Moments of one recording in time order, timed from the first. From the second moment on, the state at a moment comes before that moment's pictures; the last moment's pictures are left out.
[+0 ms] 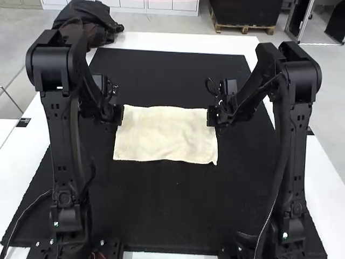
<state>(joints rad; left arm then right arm) 0.12 2.04 0.91 0.37 0.24 0.19 0.25 2.12 1.01 0.37 -0.08 0.09</state>
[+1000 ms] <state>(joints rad) 0.14 1.91 0.91 0.28 0.31 0.18 0.22 1.95 0.91 0.35 -0.13 0.12</state>
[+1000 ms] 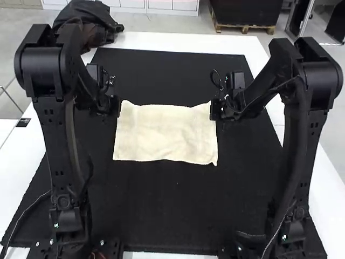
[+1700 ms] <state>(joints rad) 0.16 1.74 0.80 0.21 0.34 0.18 0.18 1.79 0.82 0.30 -0.17 0.11</state>
